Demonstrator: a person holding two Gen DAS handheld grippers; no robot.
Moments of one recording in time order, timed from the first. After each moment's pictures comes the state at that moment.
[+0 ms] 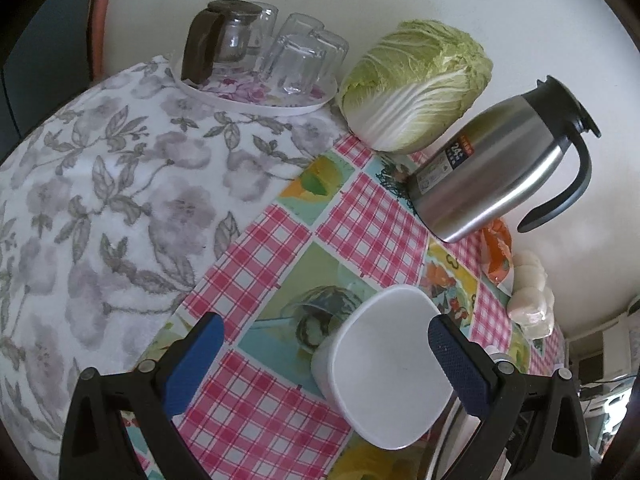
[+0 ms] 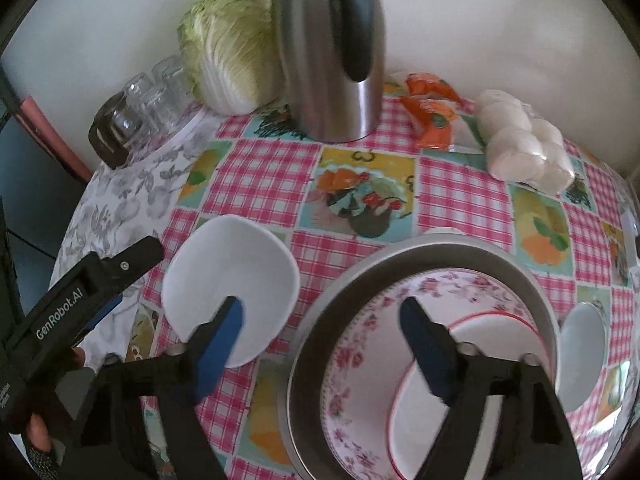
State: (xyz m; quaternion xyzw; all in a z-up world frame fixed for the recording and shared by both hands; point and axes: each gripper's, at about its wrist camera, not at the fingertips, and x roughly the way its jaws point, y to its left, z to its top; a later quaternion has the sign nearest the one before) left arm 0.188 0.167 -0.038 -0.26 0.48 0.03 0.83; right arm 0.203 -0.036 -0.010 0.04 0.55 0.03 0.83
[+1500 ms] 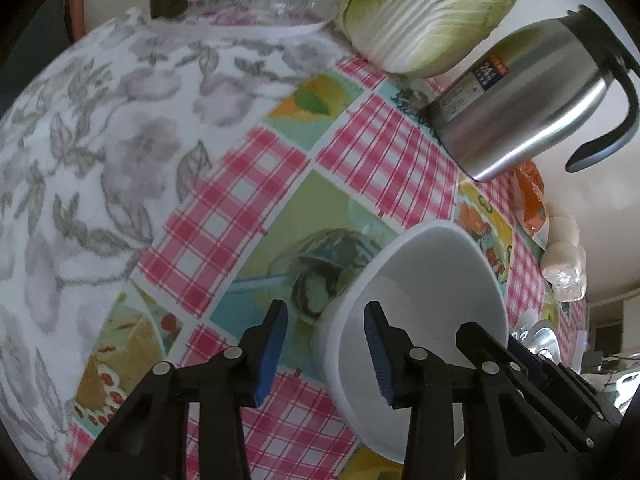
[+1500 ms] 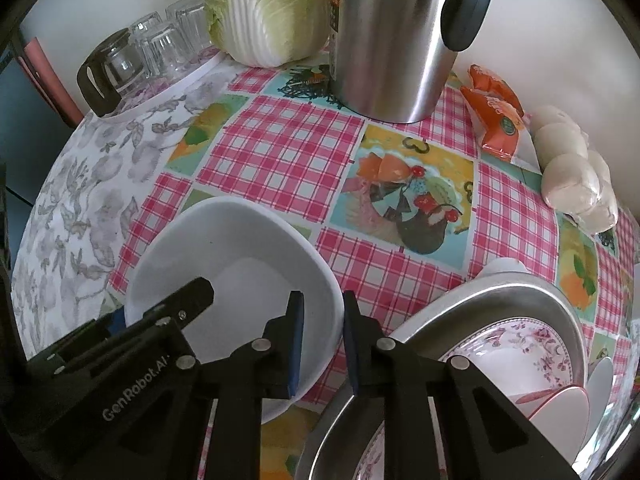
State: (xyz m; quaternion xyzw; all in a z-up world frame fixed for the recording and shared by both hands) left arm 0.209 0.145 -0.094 -0.24 0.58 0.02 0.78; right arm 0.241 0.000 -0.060 -0.04 0.58 0.05 0.81
